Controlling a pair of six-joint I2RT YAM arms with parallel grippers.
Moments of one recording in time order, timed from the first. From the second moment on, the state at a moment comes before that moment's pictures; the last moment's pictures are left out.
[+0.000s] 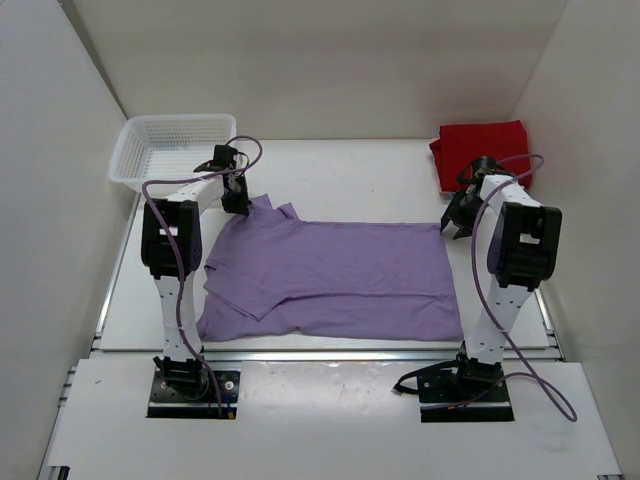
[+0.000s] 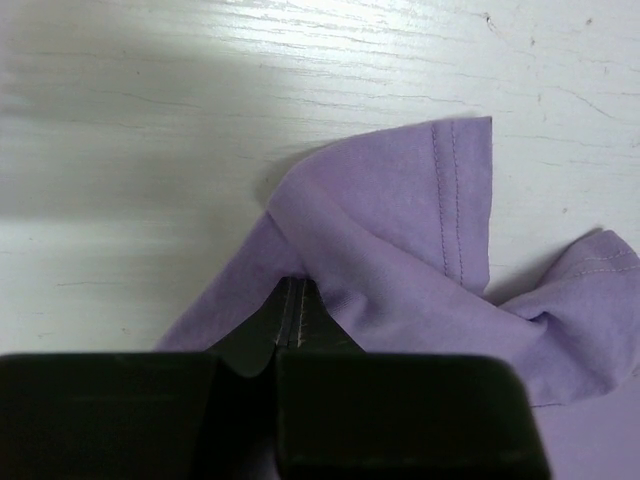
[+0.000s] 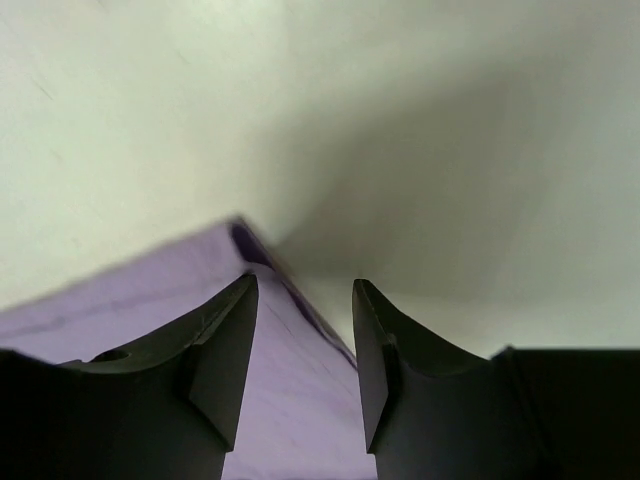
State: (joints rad) left arm -0.11 2.18 1.64 -0.53 0.05 -0.28; right arm -0.16 2.02 1.49 -0.75 -0.09 0.38
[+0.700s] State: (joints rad) left arm -0.09 2.16 1.61 -0.52 0.09 -0.30; right arm -0.10 2.24 1.79 -0.86 -0.12 0.40
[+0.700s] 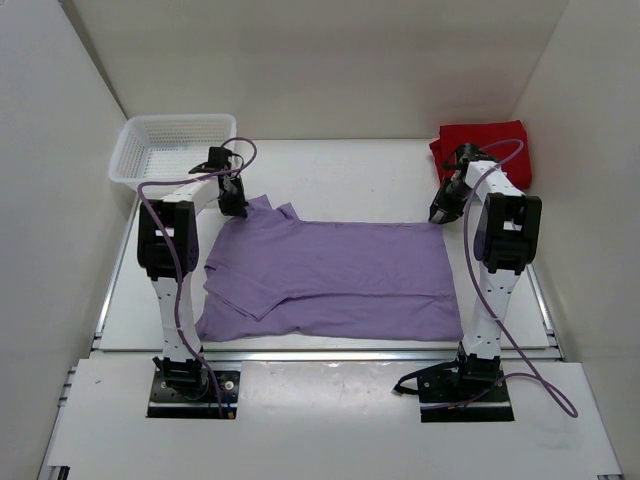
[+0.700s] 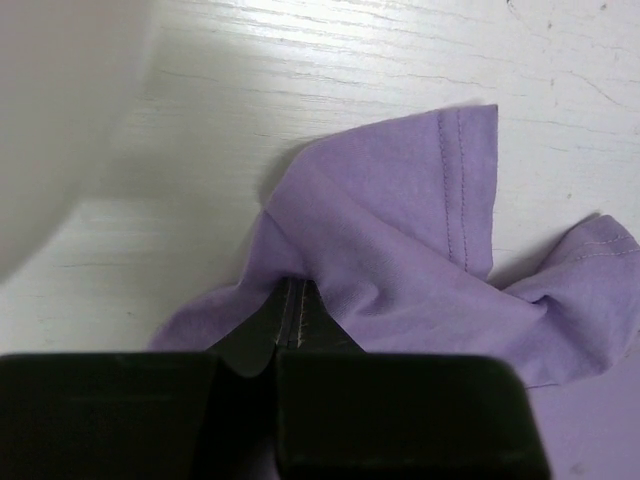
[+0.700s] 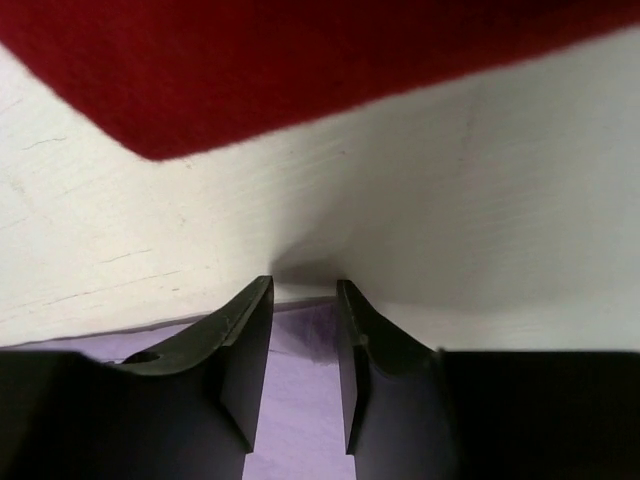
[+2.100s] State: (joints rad) left arm -0.06 1.87 1.36 -0.49 0.13 -0.31; right arm -0.13 1.99 1.60 -0.84 -0.17 0.33
